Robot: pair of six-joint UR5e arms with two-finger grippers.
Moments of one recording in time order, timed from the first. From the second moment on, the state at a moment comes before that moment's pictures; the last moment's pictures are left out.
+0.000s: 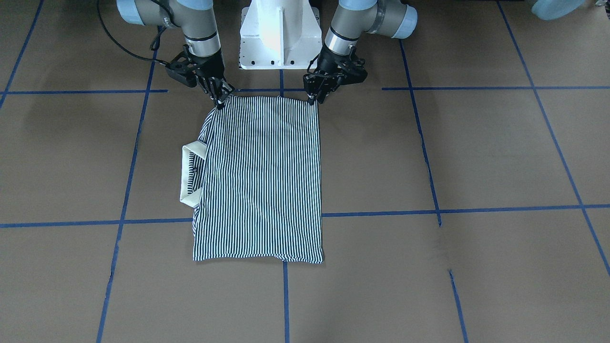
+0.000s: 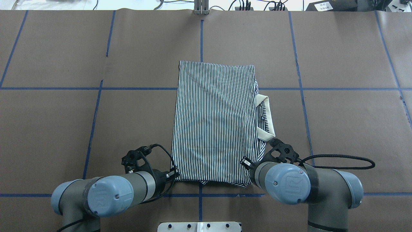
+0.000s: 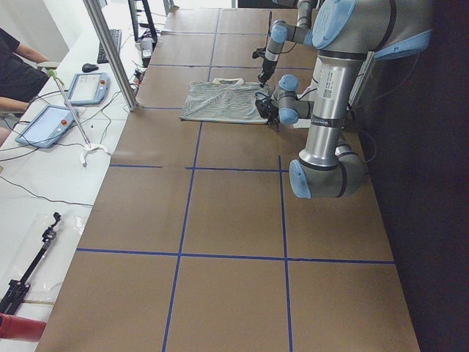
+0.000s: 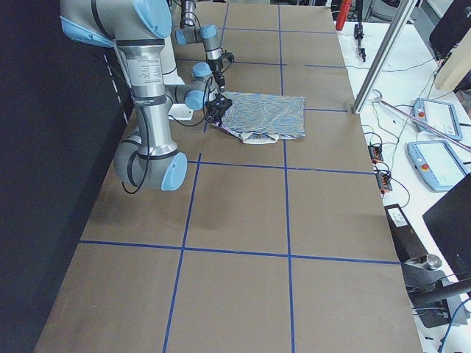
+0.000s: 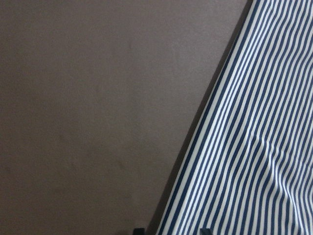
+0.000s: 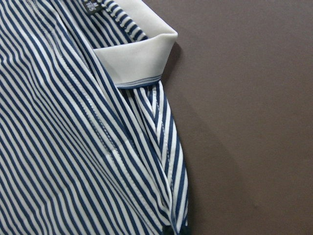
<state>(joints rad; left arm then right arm) -0.17 -1.92 -1.86 -2.03 -1.48 -1.91 0.21 -1.30 2.00 -1.47 1.50 2.10</state>
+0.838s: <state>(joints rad) -0.17 -1.91 -1.90 -2.03 -1.48 -1.91 0.21 -1.29 2.00 -1.47 1.50 2.10</state>
